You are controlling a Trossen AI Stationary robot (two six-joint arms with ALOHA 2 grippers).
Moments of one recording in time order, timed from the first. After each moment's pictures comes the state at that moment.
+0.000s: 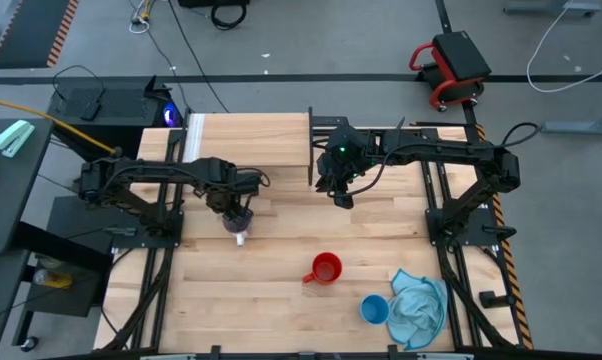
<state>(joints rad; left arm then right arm) 0.15 1.46 1.07 -1.21 0.02 -0.80 -0.23 1.54 1.39 -0.71 -0.29 -0.18</state>
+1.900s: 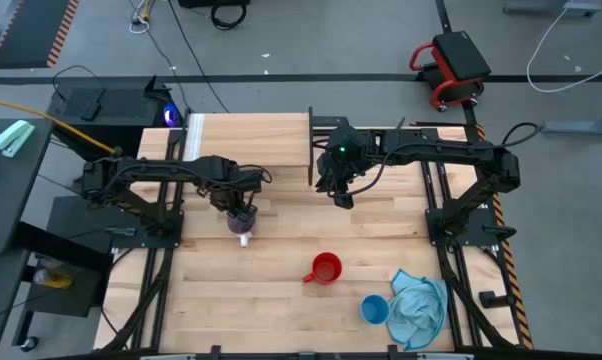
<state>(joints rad) 0.18 1.48 1.07 -1.16 0.01 -0.83 -0.23 1.54 1.39 -0.72 -0.29 -0.18</state>
